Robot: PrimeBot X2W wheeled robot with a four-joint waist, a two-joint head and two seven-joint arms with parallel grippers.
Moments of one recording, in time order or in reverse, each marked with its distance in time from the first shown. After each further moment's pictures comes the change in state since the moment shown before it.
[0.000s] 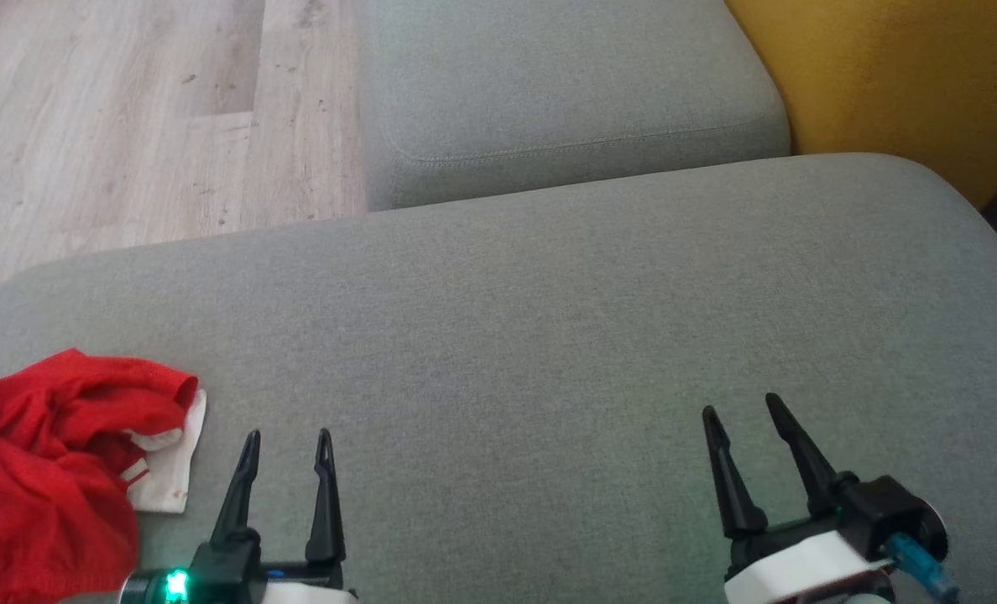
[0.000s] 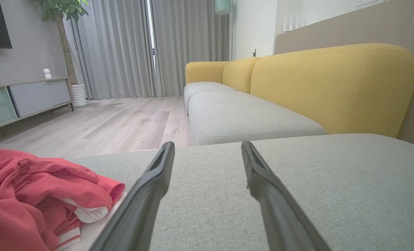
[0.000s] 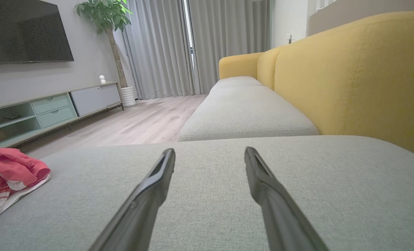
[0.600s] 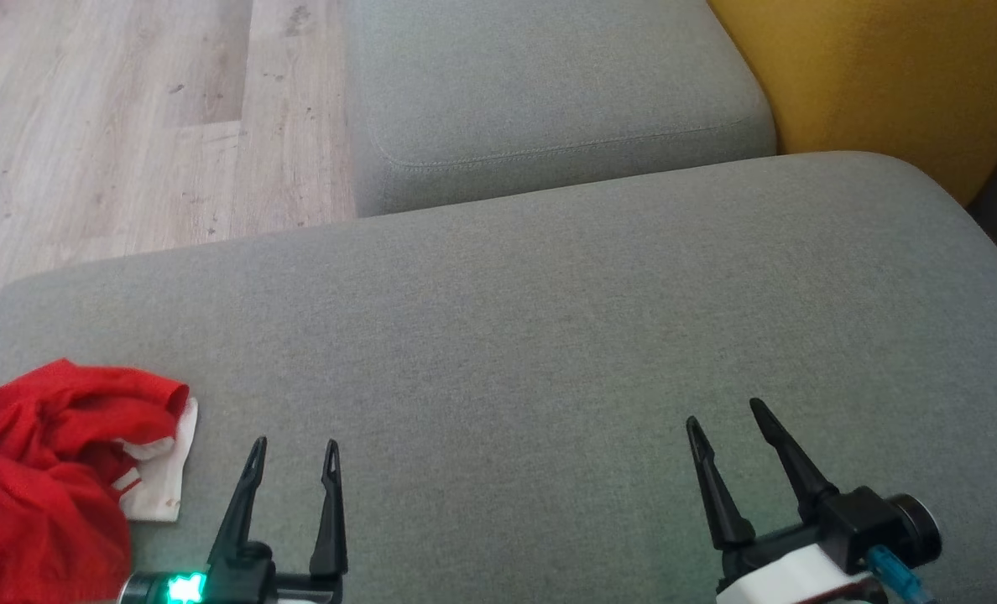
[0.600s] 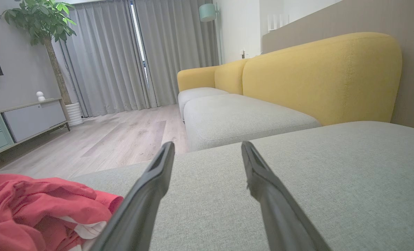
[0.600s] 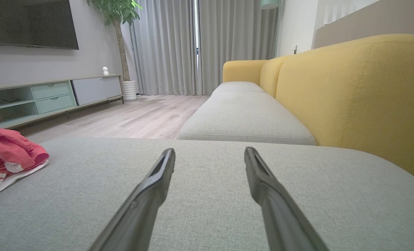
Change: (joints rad) left arm 0.021 -0.012 0.025 0.003 0.122 -0.019 -0.030; right arm 0.010 0.000 0.018 -0.002 -0.107 0.000 -0.029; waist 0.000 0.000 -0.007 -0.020
